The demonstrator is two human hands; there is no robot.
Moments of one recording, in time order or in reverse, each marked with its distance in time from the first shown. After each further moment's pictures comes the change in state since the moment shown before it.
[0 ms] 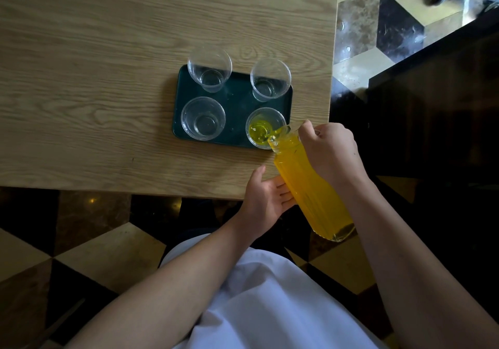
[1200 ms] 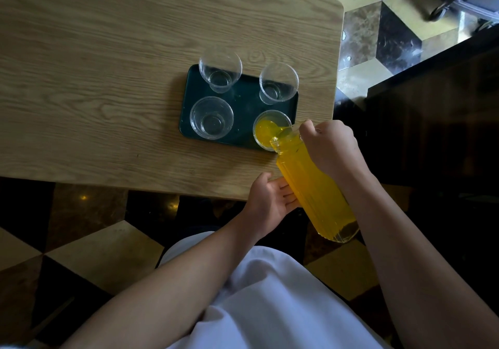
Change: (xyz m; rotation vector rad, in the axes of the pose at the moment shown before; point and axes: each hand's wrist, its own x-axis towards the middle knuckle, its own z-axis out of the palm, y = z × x) left_hand -0.005 0.002 0.001 -0.070 0.025 -0.011; right_hand 0.003 -0.020 0.000 -0.111 -0.034 0.002
